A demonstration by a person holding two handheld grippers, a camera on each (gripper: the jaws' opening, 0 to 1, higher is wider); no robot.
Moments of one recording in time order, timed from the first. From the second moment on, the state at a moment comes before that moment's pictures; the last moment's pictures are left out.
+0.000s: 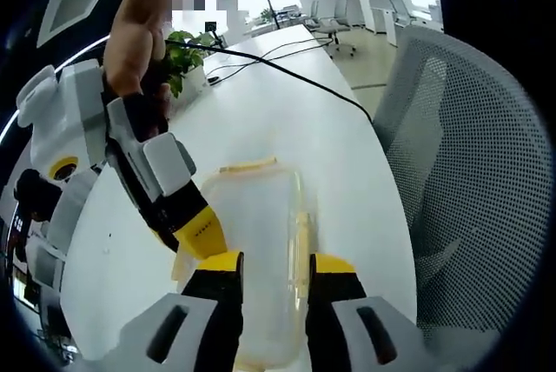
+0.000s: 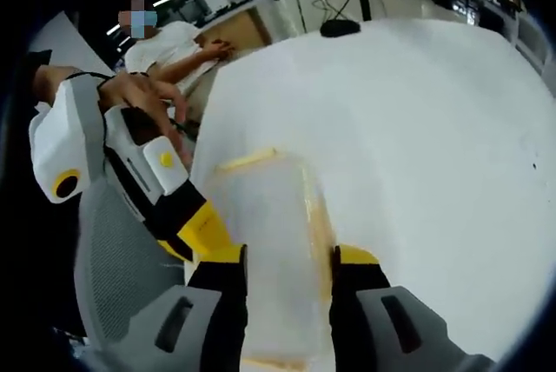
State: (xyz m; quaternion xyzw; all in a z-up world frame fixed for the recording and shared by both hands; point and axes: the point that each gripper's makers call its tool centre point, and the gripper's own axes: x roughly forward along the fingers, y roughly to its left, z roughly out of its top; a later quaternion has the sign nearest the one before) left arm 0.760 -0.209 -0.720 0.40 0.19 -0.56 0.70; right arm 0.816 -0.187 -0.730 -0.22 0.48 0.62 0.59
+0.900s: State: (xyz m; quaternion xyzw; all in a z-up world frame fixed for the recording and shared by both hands) left arm 0.755 -0.208 -0.717 0.39 0.18 -0.58 0.69; right arm 0.814 -0.188 -0.735 -0.21 0.53 0.61 0.55
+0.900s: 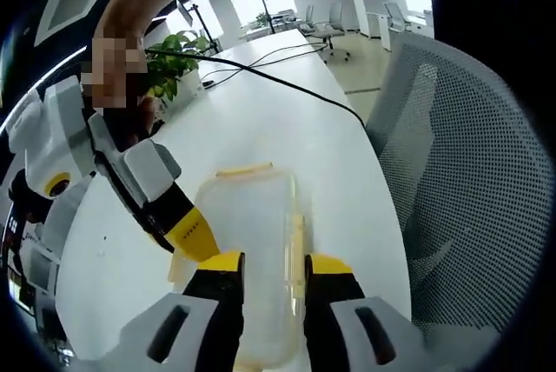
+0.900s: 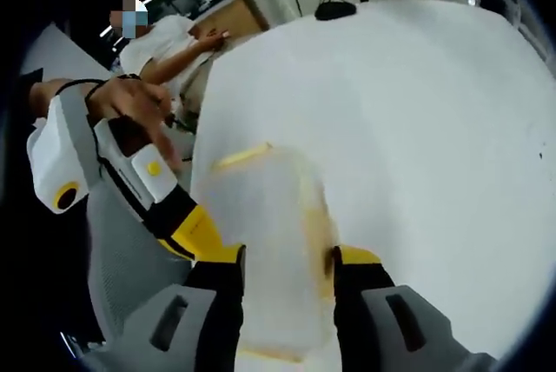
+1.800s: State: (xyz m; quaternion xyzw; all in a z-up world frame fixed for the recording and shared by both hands) left arm 0.753 -0.210 -0.716 0.36 0.19 -0.59 0.70; right arm 0.815 -0.184 -0.727 -0.28 0.46 0.64 0.55
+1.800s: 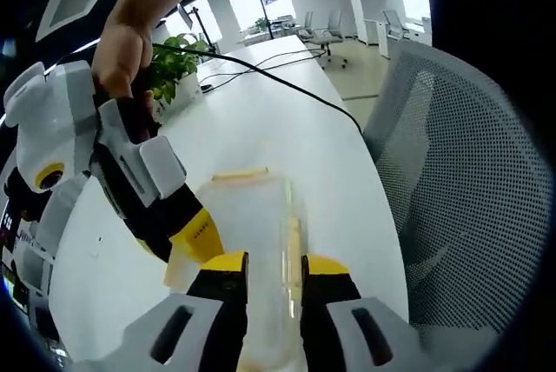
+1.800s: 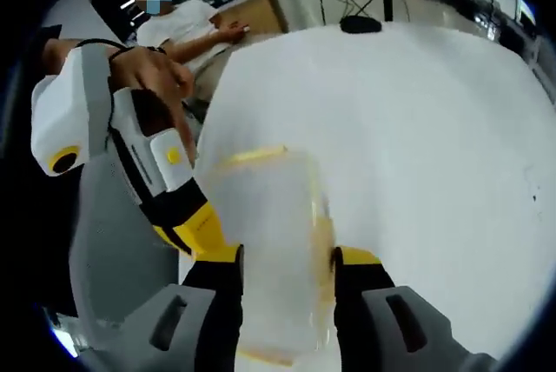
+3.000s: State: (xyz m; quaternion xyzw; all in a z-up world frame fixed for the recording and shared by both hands) left arm 0.753 -0.214 -0.715 0.32 0.19 -0.58 0.73; right arm 0.819 -0.185 -0.724 -0.23 0.47 0.62 0.59
